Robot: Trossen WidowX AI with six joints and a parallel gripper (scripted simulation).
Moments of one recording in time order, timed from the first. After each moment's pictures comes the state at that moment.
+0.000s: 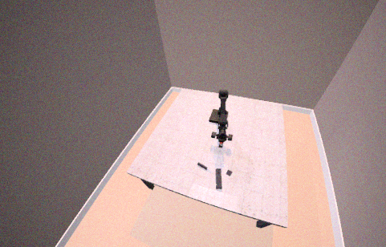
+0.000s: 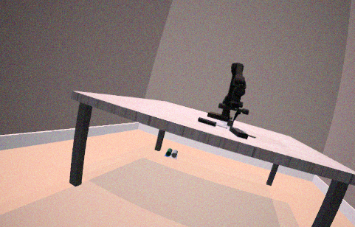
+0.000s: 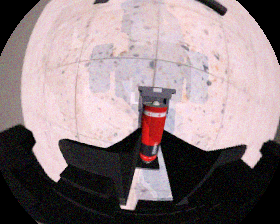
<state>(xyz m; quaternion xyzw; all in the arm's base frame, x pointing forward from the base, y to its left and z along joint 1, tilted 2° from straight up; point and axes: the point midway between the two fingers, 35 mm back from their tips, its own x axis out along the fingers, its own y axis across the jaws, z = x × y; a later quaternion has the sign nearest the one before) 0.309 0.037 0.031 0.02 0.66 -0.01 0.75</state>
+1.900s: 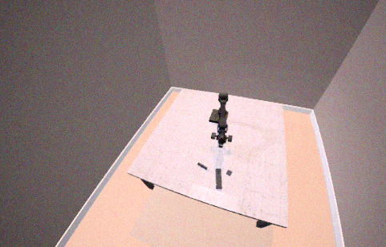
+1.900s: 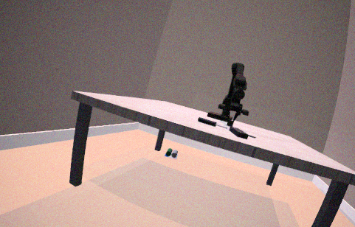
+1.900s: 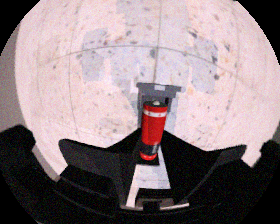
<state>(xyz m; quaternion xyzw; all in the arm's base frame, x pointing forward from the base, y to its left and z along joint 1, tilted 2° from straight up) 0.310 0.036 0.028 0.02 0.72 -0.01 0.70</state>
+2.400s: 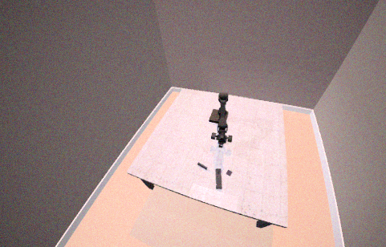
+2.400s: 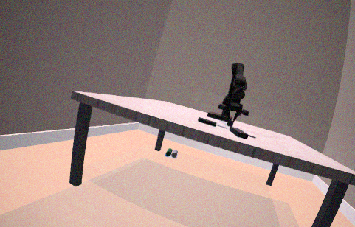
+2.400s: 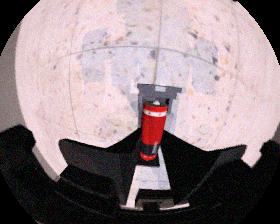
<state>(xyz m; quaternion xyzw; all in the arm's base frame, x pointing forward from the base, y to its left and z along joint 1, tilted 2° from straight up) 0.310 0.037 0.027 0.02 0.72 -0.01 0.70</state>
